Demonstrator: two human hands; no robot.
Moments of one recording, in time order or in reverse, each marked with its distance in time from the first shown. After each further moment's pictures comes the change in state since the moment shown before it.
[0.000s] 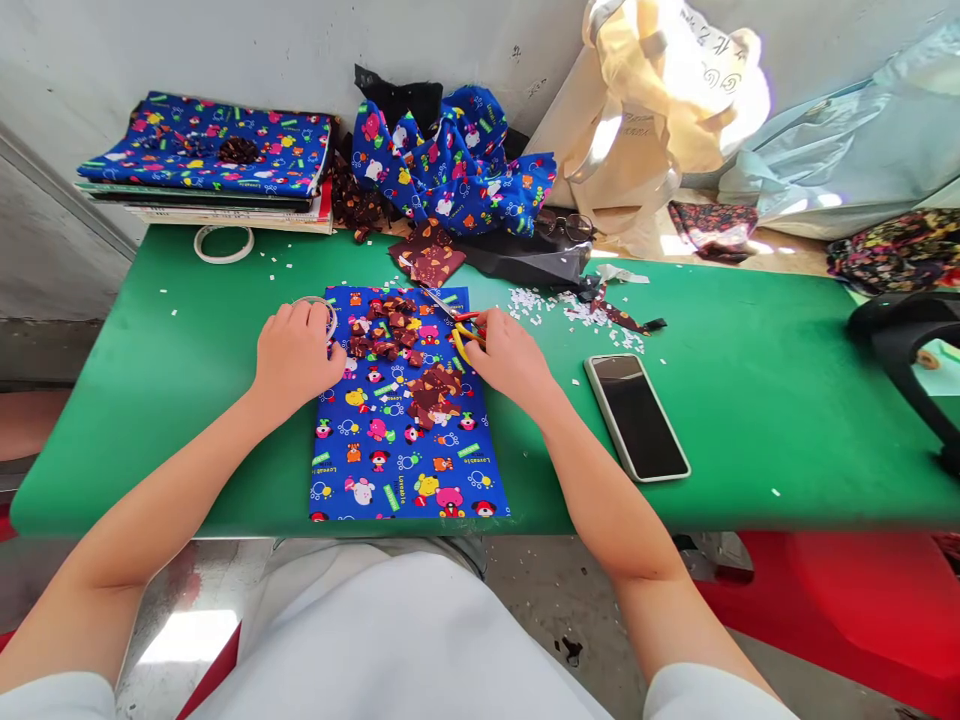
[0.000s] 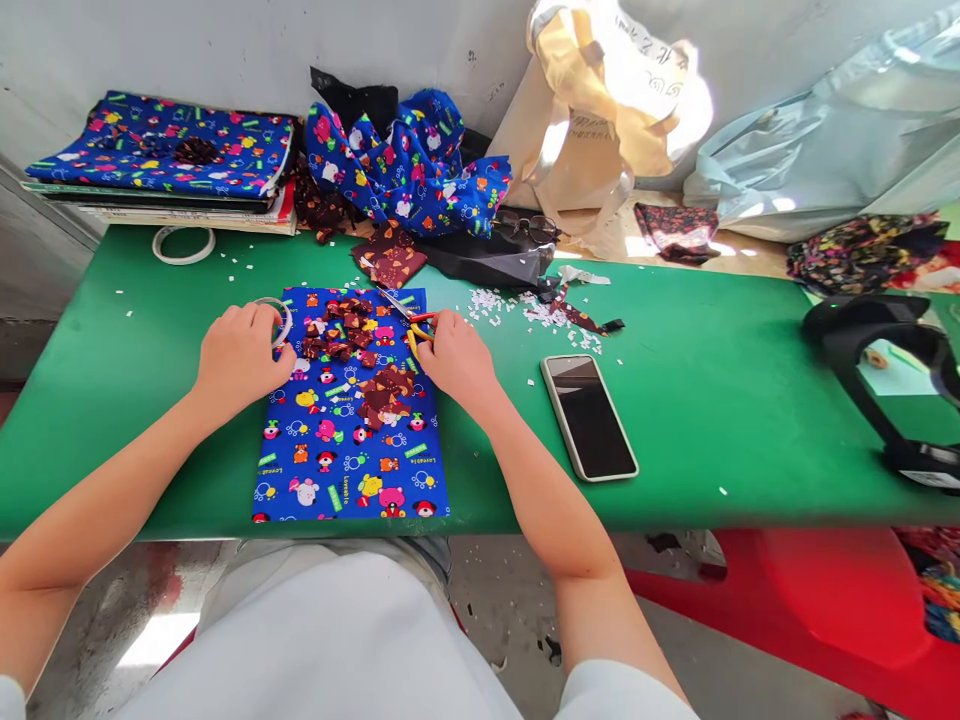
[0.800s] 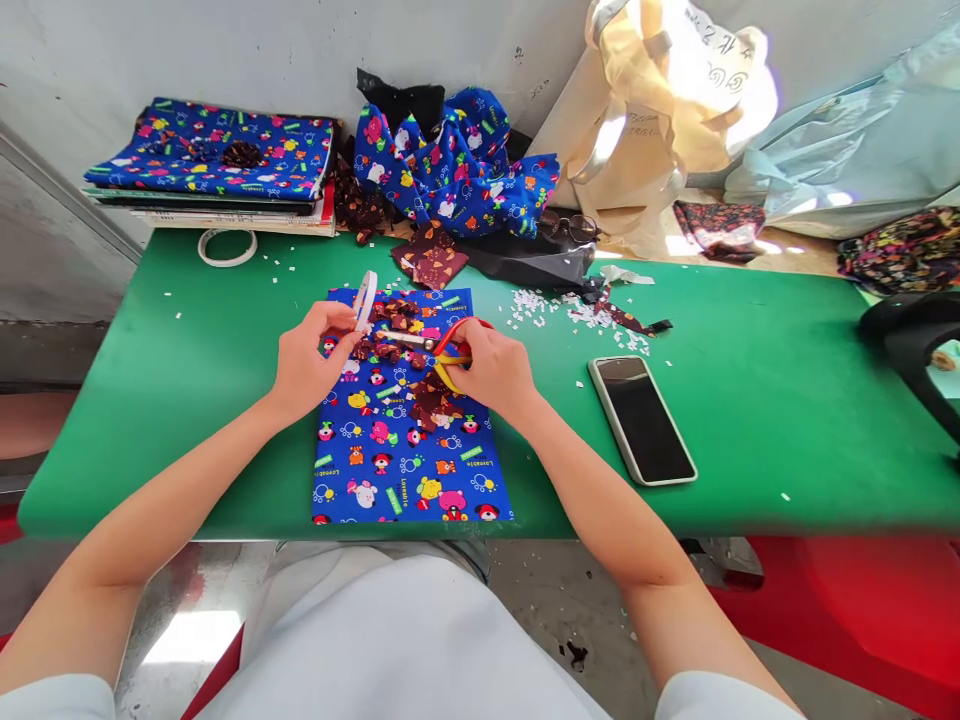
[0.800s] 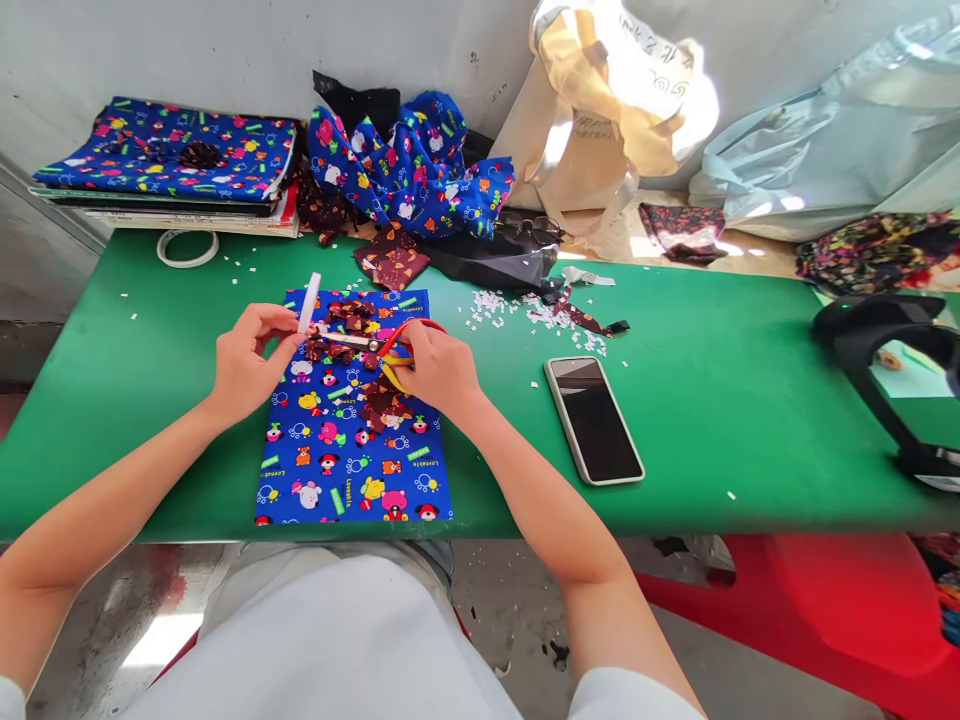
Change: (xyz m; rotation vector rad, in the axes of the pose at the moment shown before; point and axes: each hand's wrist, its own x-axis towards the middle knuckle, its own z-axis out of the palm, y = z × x) left_hand -0.004 0.010 0.001 -0.760 0.162 -0.030; right_hand -0.011 -0.024 0.001 0.001 0.144 -0.266
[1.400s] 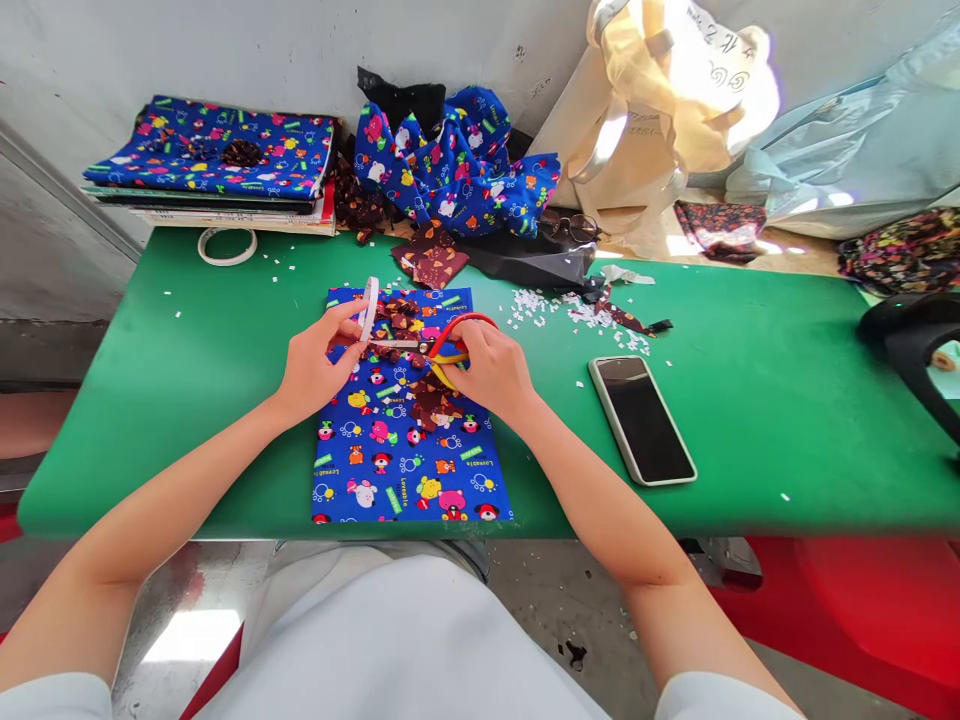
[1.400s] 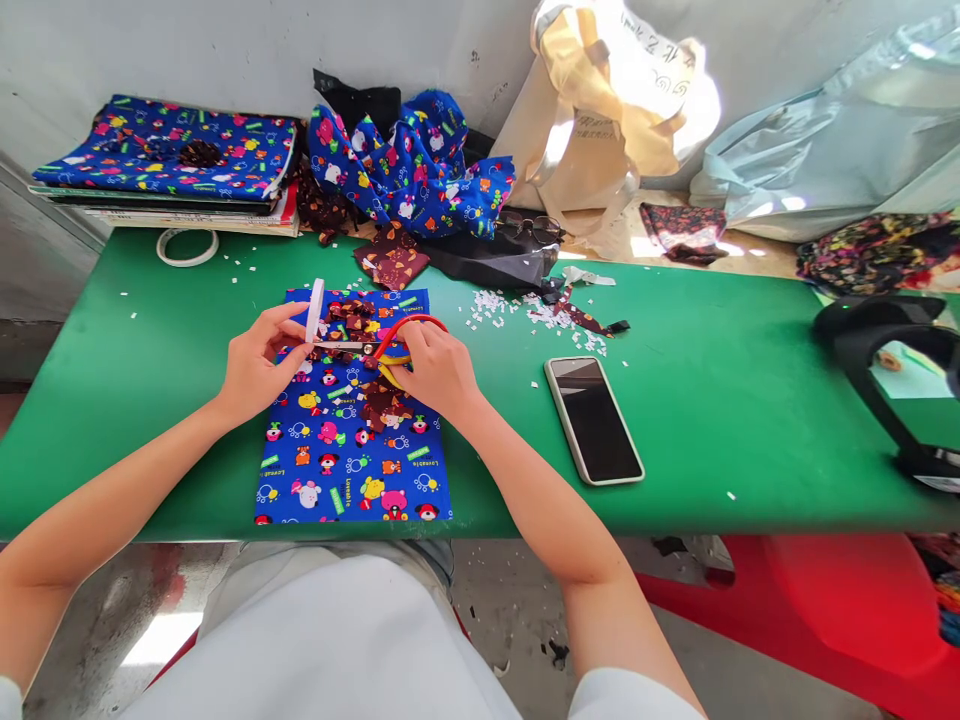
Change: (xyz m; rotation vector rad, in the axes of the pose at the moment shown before) left_hand -0.003 -0.006 0.007 -0.042 -0.085 0.022; right_hand 0.000 -0.001 0.000 0.068 0.018 -0.080
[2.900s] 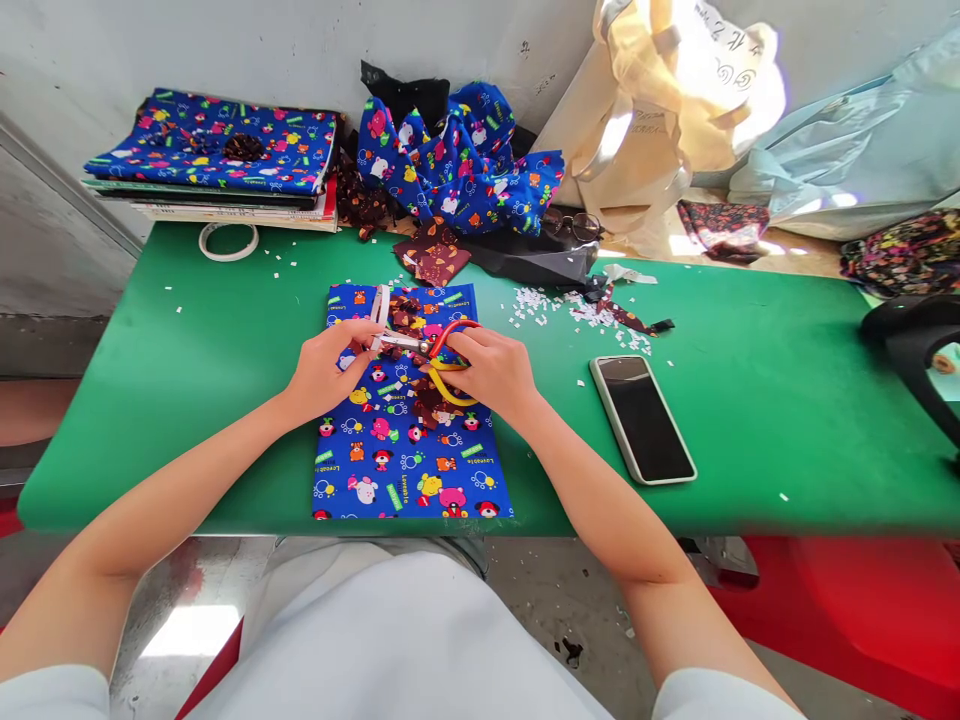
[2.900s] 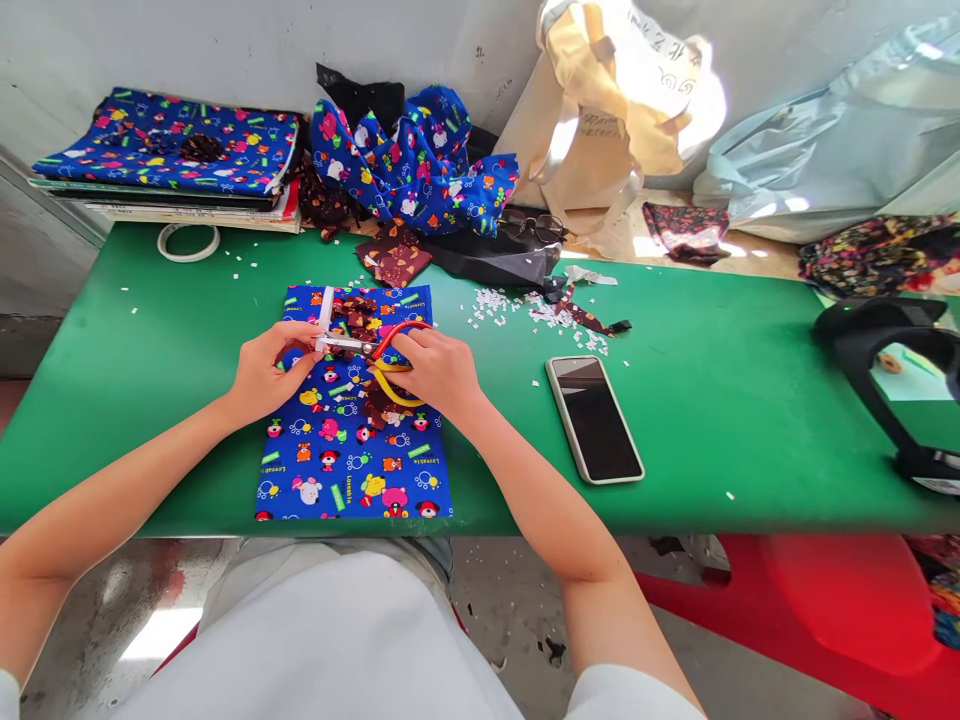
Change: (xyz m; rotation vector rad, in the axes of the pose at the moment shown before) left_hand -0.005 -0.005 0.006 0.026 -0.001 0.239; right_hand -0.001 0.000 -0.001 -0.206 0.119 -0.219
